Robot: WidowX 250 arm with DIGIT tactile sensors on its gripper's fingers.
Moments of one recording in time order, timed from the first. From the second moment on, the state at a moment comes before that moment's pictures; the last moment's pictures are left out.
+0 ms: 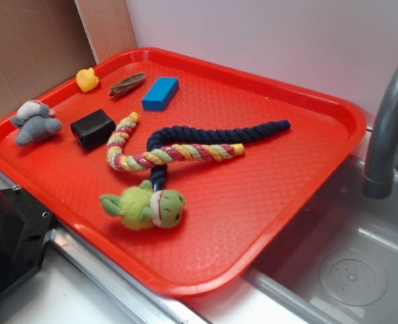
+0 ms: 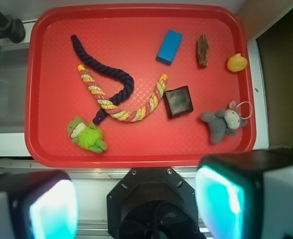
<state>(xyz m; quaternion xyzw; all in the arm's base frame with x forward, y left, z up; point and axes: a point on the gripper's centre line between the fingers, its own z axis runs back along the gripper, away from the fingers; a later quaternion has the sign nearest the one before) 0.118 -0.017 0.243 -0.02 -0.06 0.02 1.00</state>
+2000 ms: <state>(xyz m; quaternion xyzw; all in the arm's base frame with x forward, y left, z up) 0.142 -0.100 0.029 -0.02 -0.04 -0.32 0.95</state>
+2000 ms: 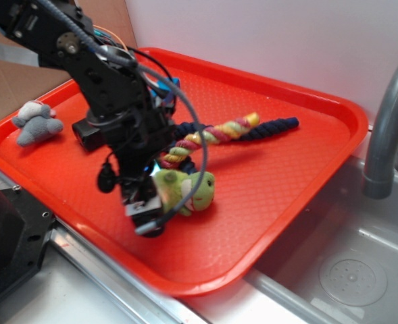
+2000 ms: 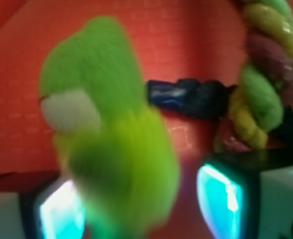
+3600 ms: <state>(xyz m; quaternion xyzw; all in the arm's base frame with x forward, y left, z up) 0.146 -0.092 0.100 -0.03 -0.12 -0.30 0.95</state>
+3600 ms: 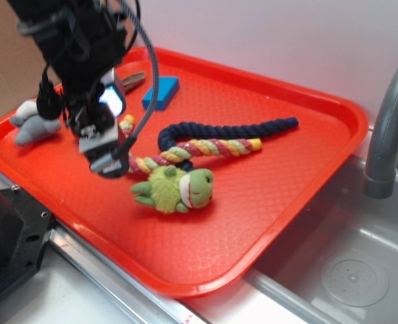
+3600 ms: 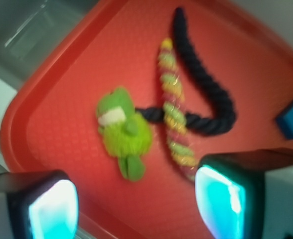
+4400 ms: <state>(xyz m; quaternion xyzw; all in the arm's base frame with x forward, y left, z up) 0.170 -0.102 0.039 -0.03 -0.03 -0.32 0.95</state>
